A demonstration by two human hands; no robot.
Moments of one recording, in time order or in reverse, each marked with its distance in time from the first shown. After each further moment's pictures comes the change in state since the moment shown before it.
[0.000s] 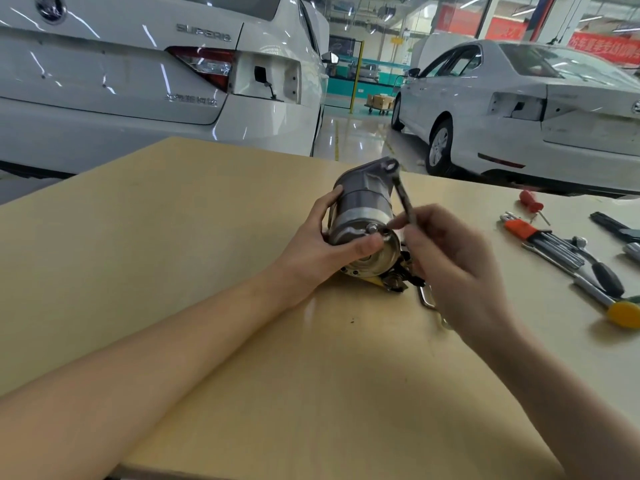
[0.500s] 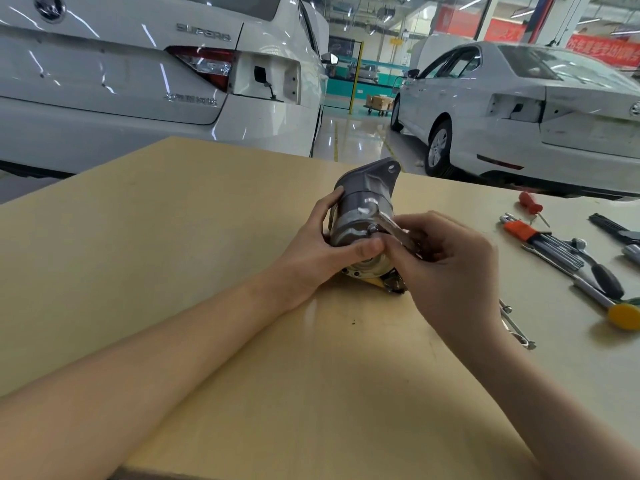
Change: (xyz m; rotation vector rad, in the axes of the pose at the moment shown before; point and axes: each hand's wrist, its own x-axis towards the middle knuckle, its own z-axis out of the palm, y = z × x) left_hand 0.001 -0.002 -0.003 -0.040 -0.026 -0.012; right_hand 0.002 -0.002 0.013 -0.305 0.215 -0.227
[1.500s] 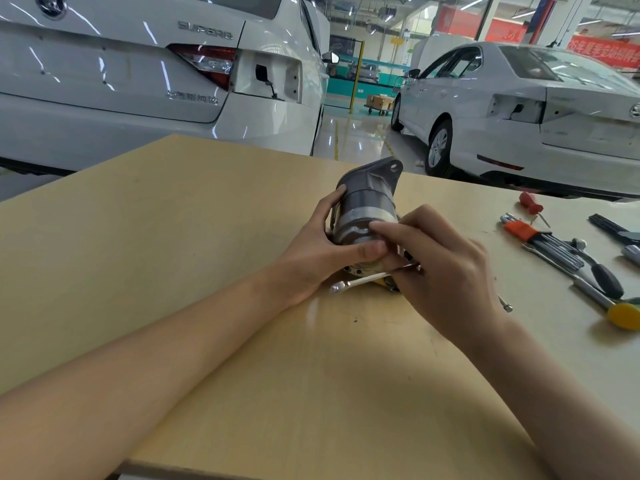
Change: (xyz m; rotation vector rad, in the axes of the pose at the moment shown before) left_hand -0.001 -0.001 -0.002 -0.058 -0.062 -0.014; right_hand 0.003 0.015 -0.007 -0.305 -0.111 -0.508
